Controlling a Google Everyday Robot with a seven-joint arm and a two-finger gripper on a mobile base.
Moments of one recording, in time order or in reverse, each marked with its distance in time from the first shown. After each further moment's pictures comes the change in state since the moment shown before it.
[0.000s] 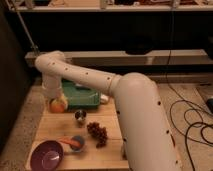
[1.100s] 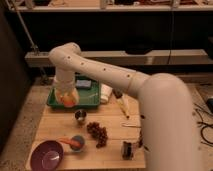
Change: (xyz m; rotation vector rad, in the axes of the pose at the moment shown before) arm -0.016 0.071 -0.057 0.009 0.133 0.243
